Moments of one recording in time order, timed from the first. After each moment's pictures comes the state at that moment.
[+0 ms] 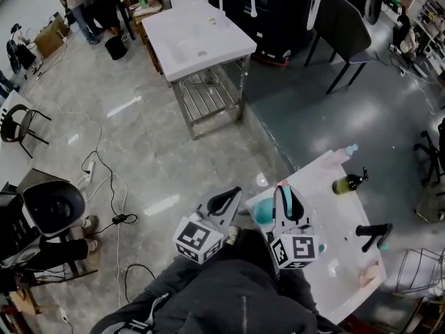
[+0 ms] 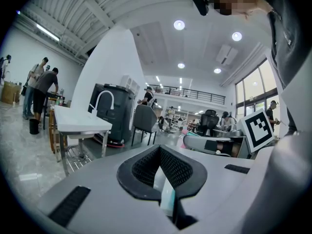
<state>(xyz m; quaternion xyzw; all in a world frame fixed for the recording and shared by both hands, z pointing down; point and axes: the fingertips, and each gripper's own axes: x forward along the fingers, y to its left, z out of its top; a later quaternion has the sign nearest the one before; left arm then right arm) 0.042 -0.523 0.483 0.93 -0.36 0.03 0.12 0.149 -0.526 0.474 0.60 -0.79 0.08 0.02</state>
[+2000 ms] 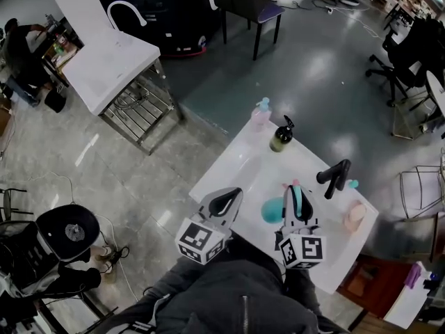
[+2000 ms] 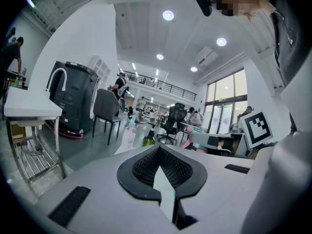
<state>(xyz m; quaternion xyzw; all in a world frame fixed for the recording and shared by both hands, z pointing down) 0.224 -0.434 0.478 0.97 -0.17 0.06 0.14 0.345 -0.382 0.458 0.77 -0.63 0.09 0.00</state>
